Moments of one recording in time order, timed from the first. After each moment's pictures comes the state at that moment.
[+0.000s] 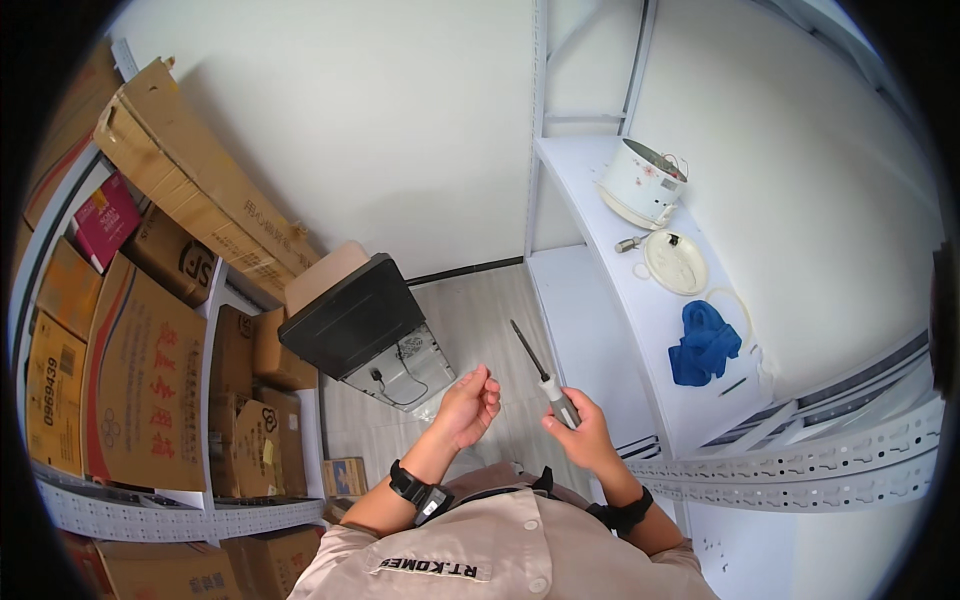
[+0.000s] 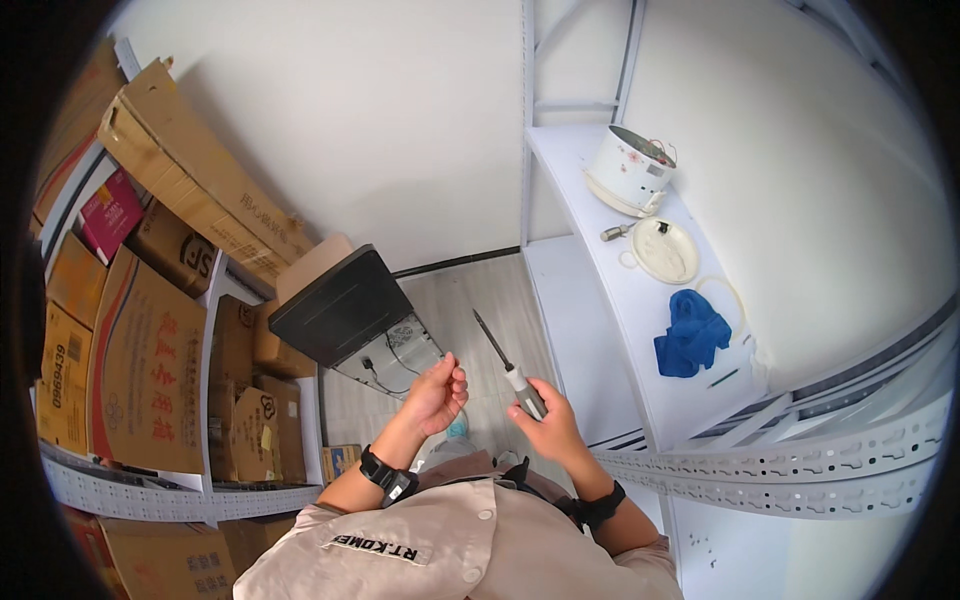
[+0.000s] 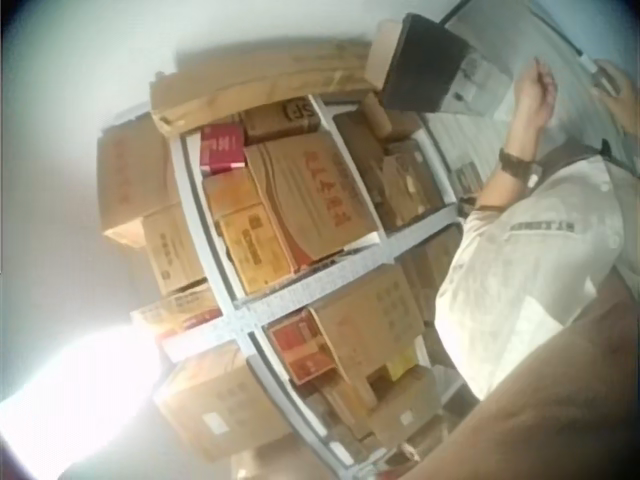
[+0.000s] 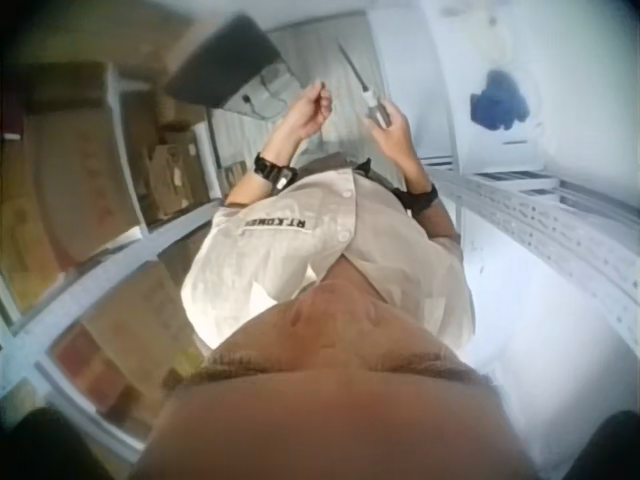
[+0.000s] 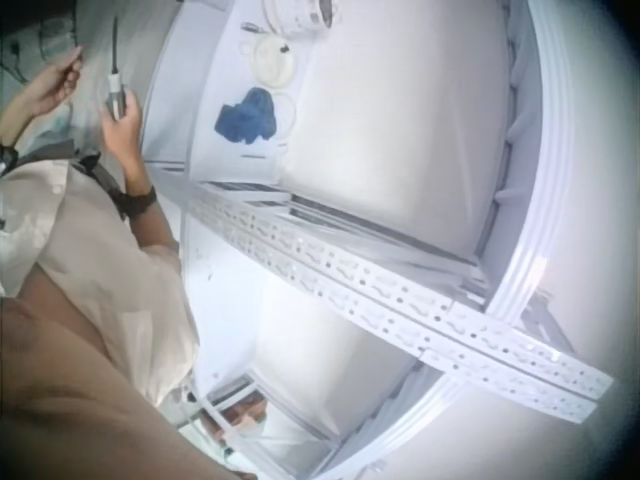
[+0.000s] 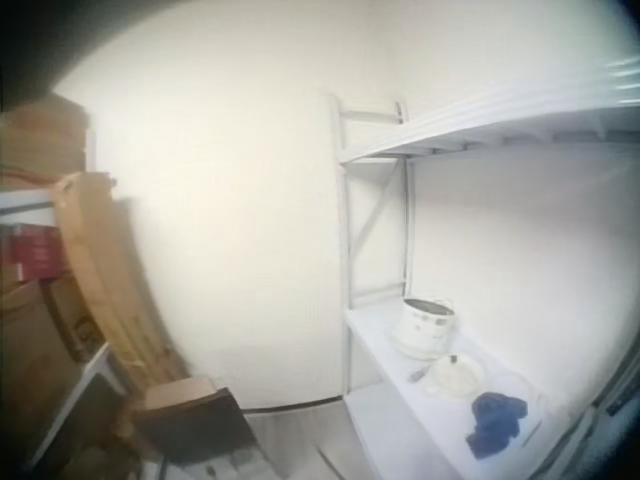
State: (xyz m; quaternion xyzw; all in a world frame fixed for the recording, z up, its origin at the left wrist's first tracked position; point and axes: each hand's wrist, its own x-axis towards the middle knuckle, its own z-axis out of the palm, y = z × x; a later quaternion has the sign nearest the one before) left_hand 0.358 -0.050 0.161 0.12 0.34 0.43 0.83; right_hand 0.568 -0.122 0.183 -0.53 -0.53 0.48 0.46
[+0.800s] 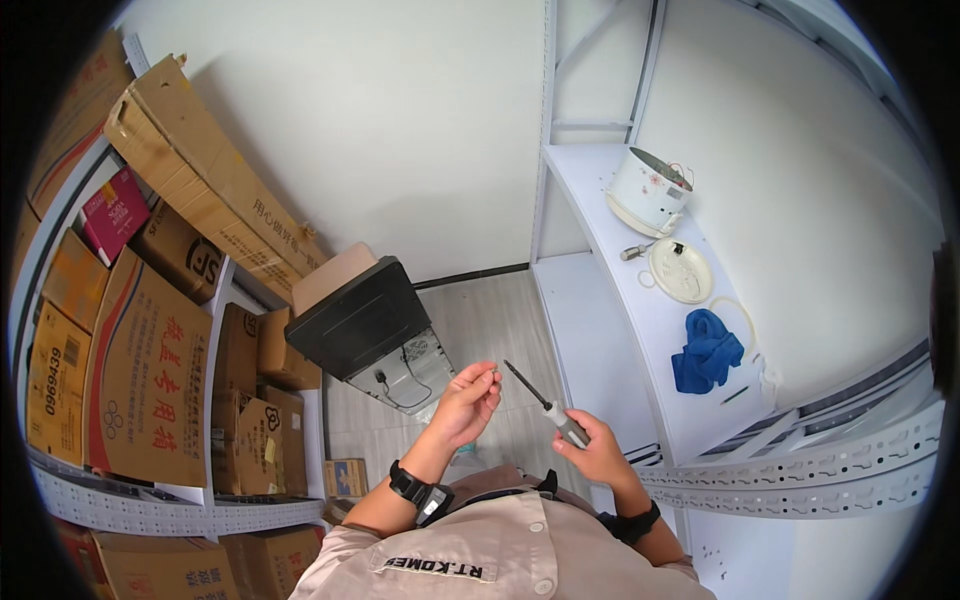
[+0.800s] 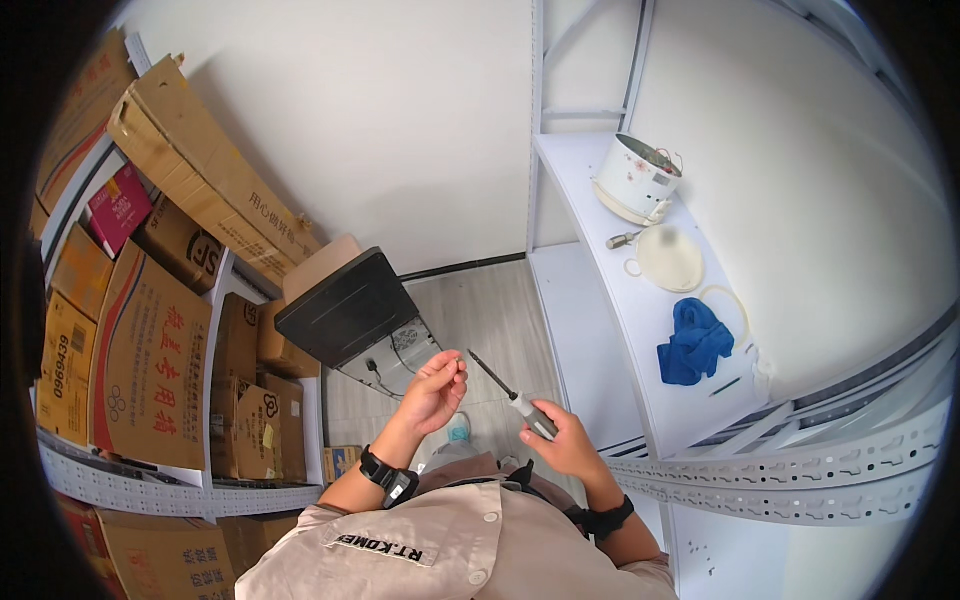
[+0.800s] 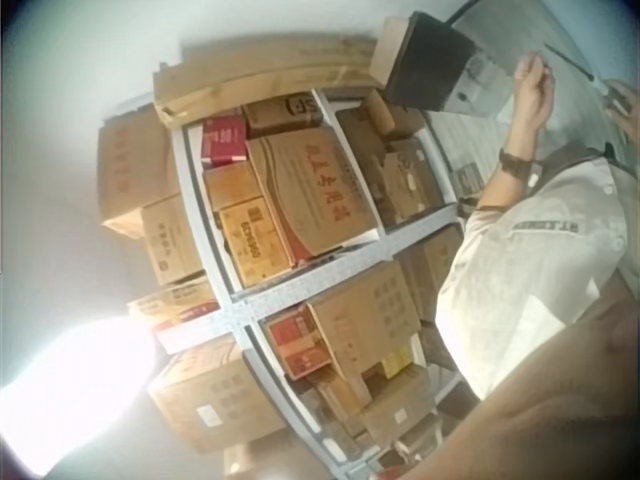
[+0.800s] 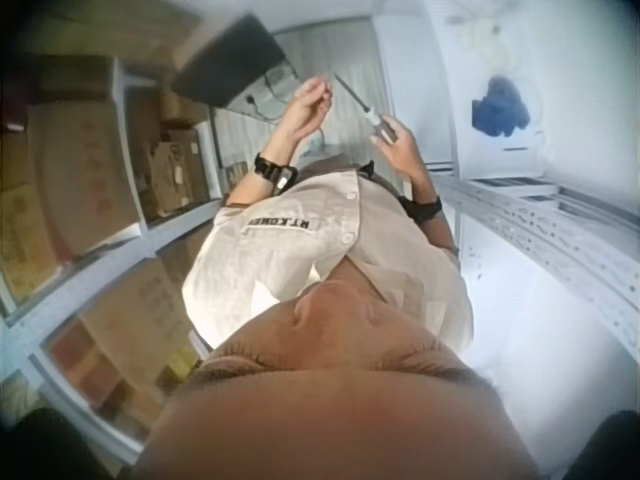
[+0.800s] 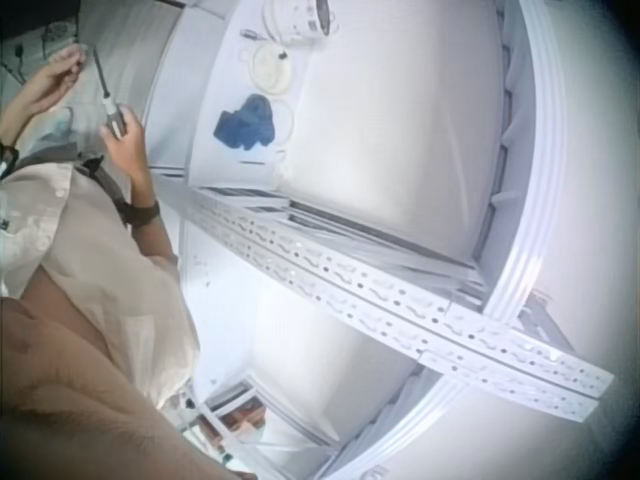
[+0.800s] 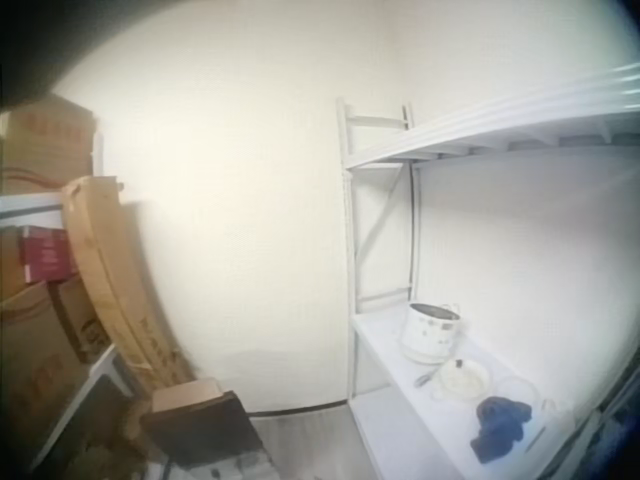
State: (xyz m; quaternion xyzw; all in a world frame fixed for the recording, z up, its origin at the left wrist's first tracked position) left_hand 0.351 -0.050 0.174 0.17 0.24 0.50 0.82; right_hand 0.589 -0.140 0.180 -0.49 -0.58 0.50 0.41
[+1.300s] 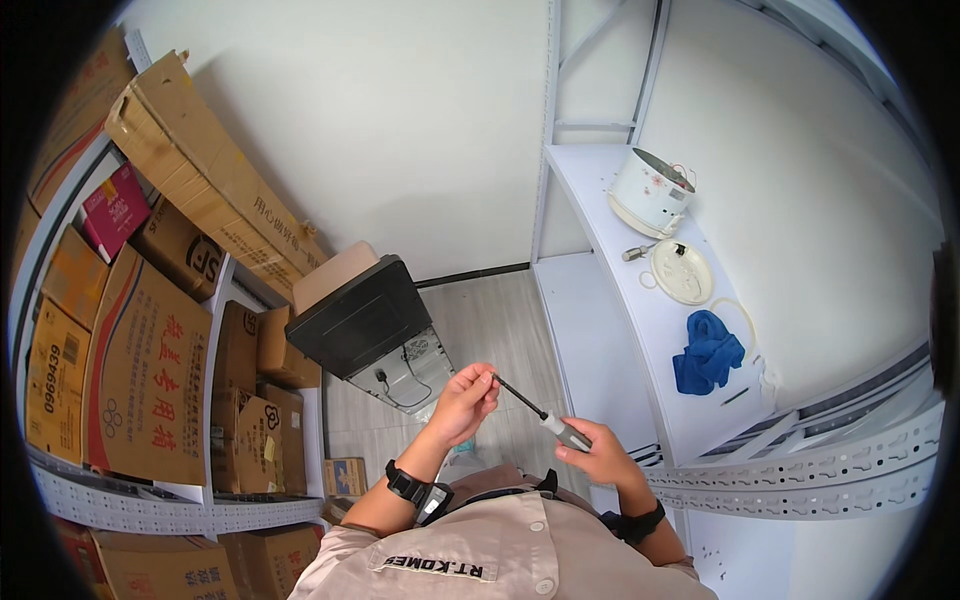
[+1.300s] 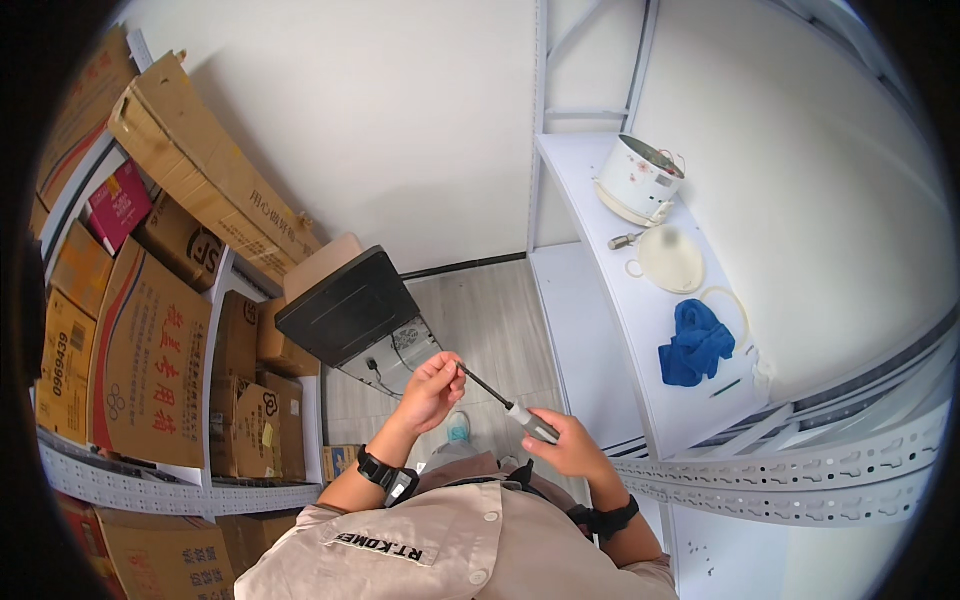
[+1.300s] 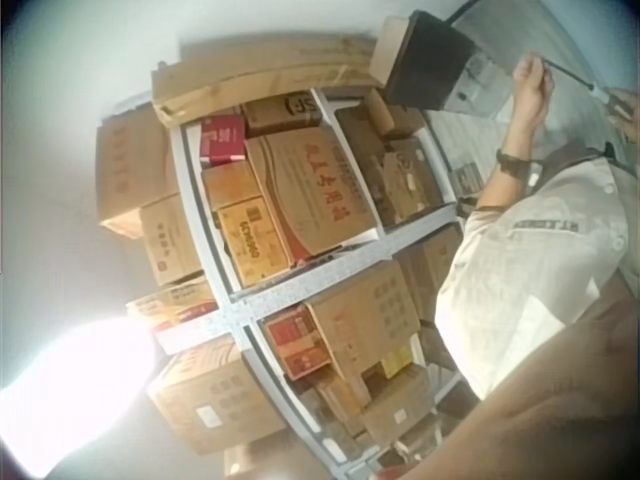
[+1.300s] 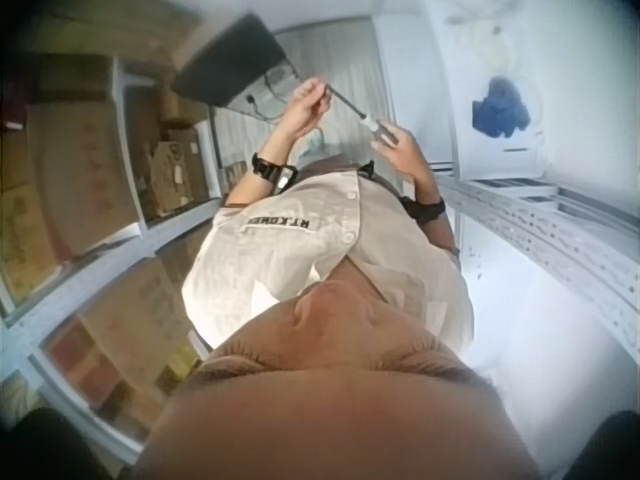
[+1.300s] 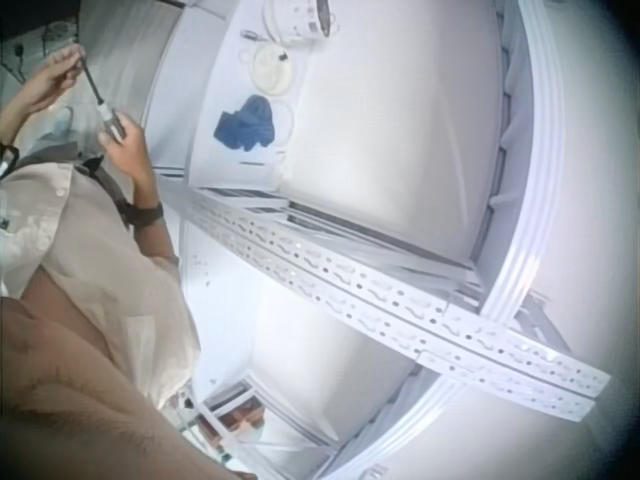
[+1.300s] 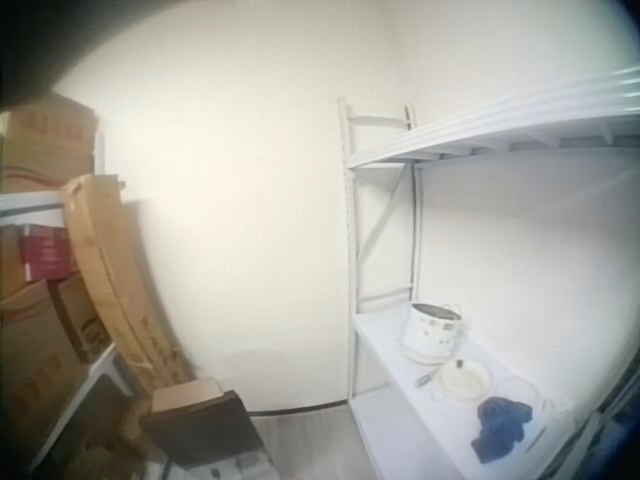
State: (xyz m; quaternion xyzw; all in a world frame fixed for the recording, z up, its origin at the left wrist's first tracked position) left_hand 0.343 -0.048 0.173 0.28 0.25 0.47 0.80; right_hand 0.598 -0.139 0.185 -0.47 -0.59 0.57 0.34
